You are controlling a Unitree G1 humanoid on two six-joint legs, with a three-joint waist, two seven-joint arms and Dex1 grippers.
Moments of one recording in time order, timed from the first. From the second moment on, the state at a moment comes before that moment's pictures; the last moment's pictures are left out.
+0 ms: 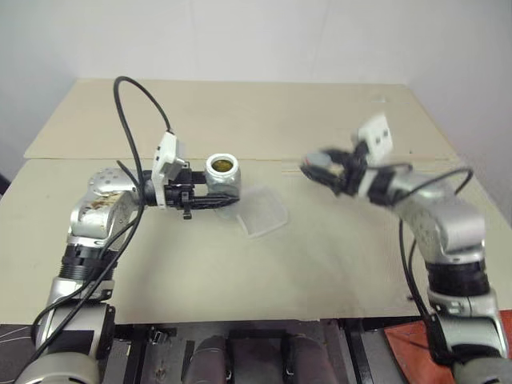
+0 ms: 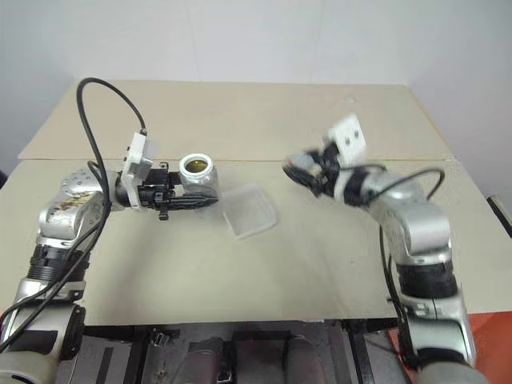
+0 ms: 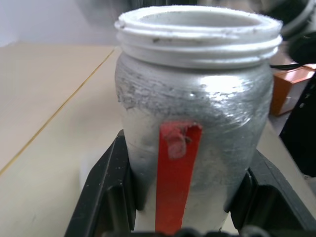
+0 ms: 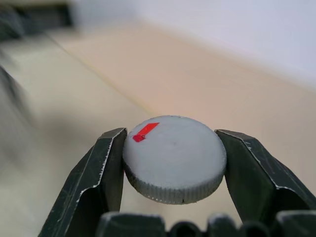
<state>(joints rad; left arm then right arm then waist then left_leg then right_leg) -0.69 0.63 0.01 0.15 -0.47 0.37 -1.34 -0.58 -0.58 -0.02 -0.14 0.43 0.71 0.61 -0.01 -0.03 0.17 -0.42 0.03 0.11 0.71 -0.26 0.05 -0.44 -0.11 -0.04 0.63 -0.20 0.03</state>
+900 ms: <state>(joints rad) -1.02 0.70 -0.39 0.65 0.71 -0.71 -0.21 -0.47 -0.76 -0.05 -0.47 0.66 1.00 0.80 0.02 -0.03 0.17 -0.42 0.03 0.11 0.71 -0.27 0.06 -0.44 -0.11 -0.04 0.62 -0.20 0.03</state>
